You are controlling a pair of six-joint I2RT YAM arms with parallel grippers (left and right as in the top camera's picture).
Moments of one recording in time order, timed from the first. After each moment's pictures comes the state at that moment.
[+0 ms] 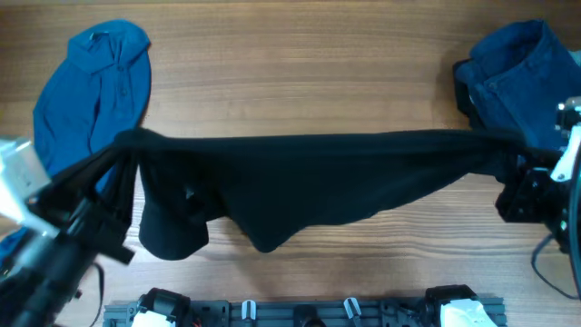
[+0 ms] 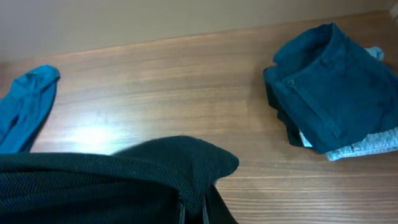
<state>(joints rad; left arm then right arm) -0.30 0.84 1.80 -1.08 0.12 -0.47 0.09 1.08 2.01 -1.59 -0.01 0.17</state>
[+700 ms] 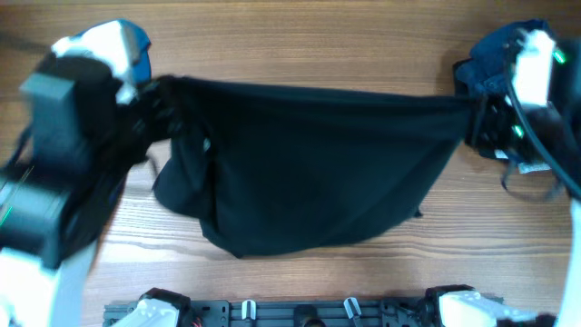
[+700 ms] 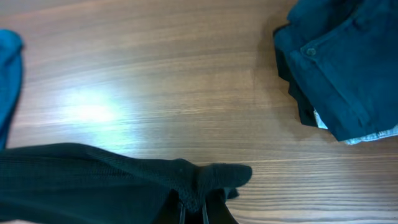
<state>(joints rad) -0.30 1.28 1.86 -1.24 -0.10 -0.48 0.09 1.40 2.05 -1.59 -0.02 0.19</state>
